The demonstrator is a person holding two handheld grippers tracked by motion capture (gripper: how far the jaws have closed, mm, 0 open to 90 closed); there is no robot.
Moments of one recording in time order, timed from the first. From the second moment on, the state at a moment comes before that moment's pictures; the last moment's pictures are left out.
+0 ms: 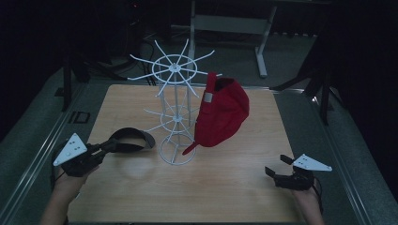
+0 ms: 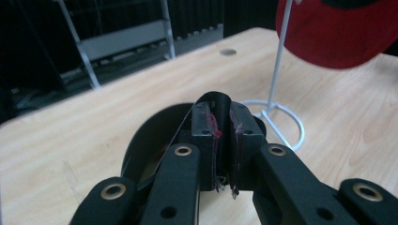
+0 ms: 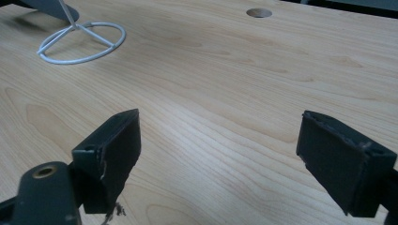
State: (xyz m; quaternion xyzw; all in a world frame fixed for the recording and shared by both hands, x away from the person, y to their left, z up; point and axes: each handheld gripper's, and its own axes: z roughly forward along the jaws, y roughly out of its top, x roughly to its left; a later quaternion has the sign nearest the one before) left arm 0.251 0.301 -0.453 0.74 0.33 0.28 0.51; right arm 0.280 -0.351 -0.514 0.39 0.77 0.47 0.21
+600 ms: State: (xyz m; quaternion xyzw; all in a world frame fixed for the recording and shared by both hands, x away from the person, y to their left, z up) left arm 0.238 0.303 -0.369 0.73 0.28 0.34 0.53; right arm 0.281 -0.349 -0.513 0.38 0.77 0.47 0.21
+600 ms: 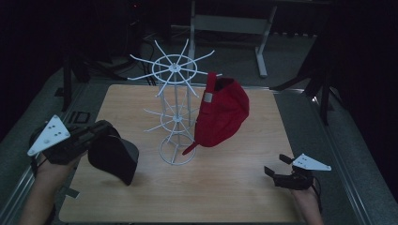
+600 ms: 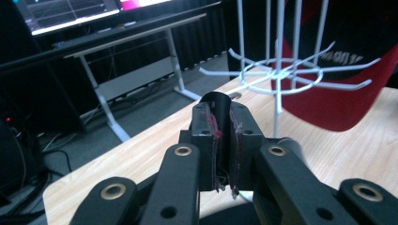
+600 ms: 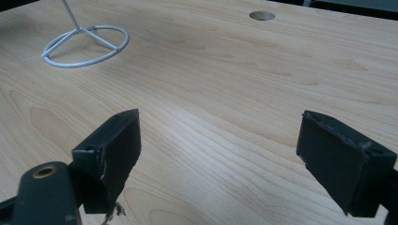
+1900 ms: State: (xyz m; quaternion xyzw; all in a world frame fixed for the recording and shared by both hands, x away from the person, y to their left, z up) left arm 0.247 0.279 -0.254 0.71 0.12 0.33 0.61; right arm 0.279 -0.351 -0.517 0.38 0.77 0.47 0.21
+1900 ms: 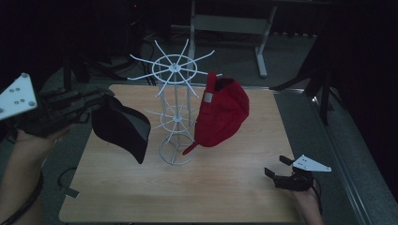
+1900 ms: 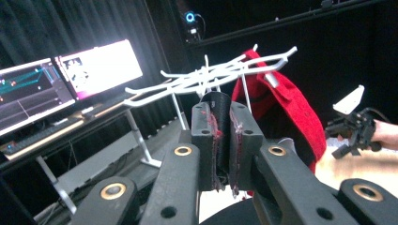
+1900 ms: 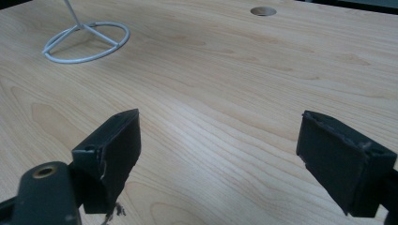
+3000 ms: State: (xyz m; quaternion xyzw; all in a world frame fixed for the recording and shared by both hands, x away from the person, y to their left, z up) left arm 0.284 0.233 -0.223 0.71 0.11 0.31 0.63; right arm 0.280 -0.354 -0.518 0.39 0.77 0.47 0.21
